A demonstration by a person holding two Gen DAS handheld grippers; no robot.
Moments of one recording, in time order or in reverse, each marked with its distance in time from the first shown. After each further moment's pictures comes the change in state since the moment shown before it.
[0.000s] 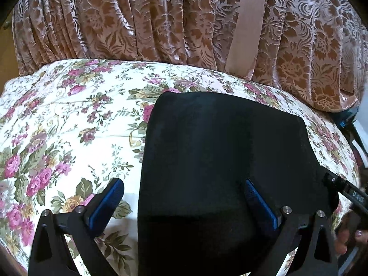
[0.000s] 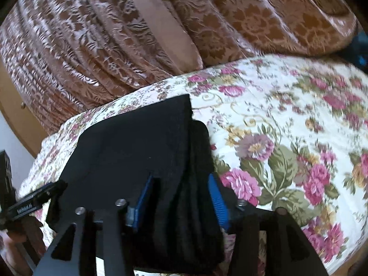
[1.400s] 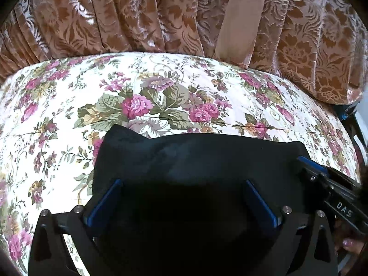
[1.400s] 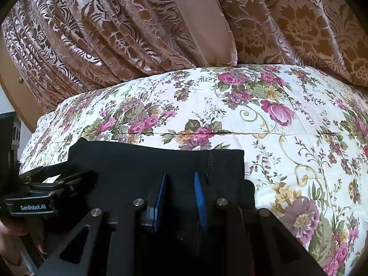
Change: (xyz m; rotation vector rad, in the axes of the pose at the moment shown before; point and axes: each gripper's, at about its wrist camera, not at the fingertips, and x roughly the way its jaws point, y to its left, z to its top) left arm 0.094 -0.030 0.072 0.072 0.115 -0.045; right arm 0.095 0.044 0.063 -0.171 0.104 -0.002
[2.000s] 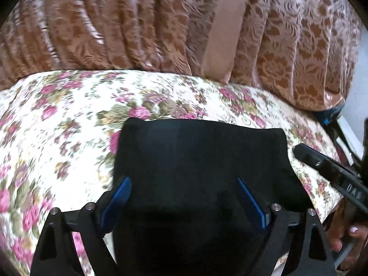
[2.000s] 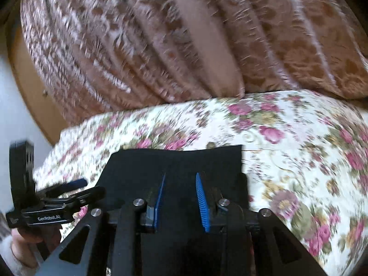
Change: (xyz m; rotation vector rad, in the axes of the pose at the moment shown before) left arm -0.085 -0.013 -0.014 0.003 -0.043 -0.054; right arm -0.093 0.028 0.003 -0.043 -0.103 0.086
